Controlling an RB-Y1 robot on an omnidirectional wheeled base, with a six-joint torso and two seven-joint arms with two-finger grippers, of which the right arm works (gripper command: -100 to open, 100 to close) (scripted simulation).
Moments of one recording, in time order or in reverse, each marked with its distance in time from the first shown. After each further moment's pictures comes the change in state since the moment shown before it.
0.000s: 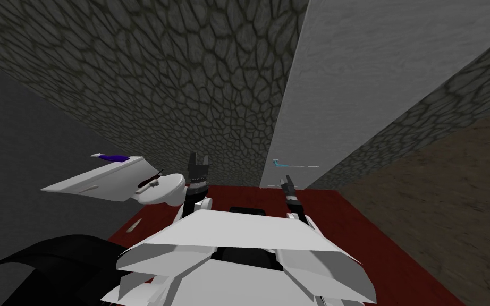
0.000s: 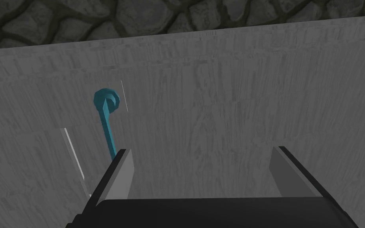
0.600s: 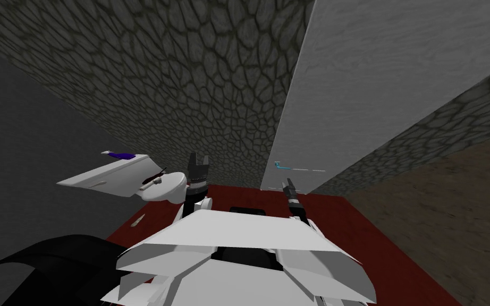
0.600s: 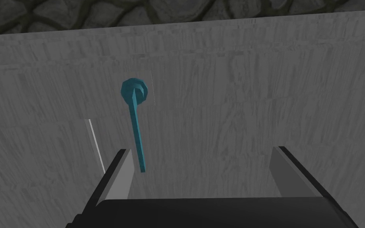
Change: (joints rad) arm -0.034 -0.028 -0.008 0.157 -0.010 -0.039 -0.011
